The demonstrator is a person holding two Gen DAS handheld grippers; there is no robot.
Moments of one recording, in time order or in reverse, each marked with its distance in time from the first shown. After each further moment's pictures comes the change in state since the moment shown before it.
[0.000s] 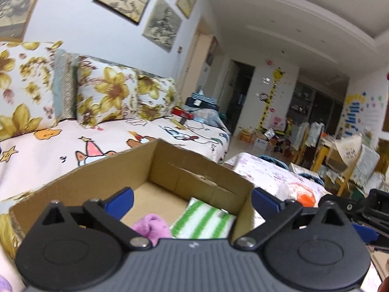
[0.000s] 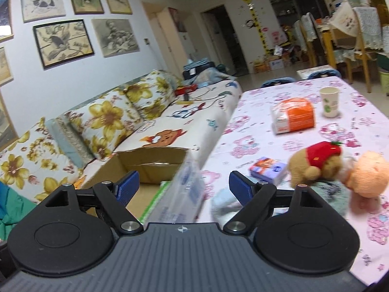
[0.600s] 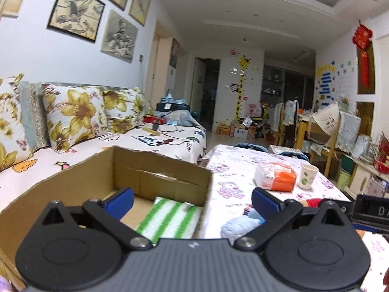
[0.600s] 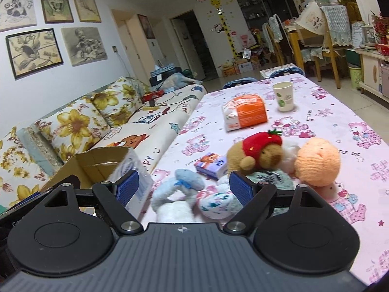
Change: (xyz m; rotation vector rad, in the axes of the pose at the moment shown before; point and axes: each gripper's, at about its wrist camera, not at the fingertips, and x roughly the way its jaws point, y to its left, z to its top) left arm 0.001 -0.051 -0.016 0.210 -0.017 -0.087; right arm -0.020 -0.045 -0.017 0.050 -0.037 -0.141
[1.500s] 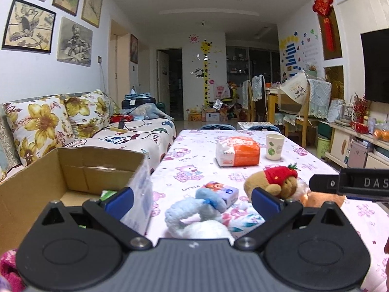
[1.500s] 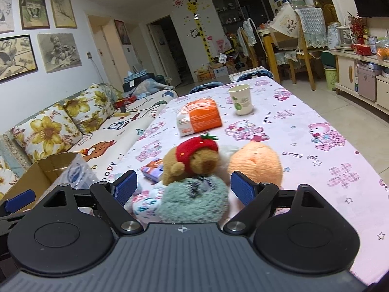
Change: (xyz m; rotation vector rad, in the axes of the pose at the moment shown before) left arm 0.009 -0.073 -0.024 0.172 0.050 -0.112; right arm -0.005 -0.036 -0.006 0.023 -0.030 -0.122
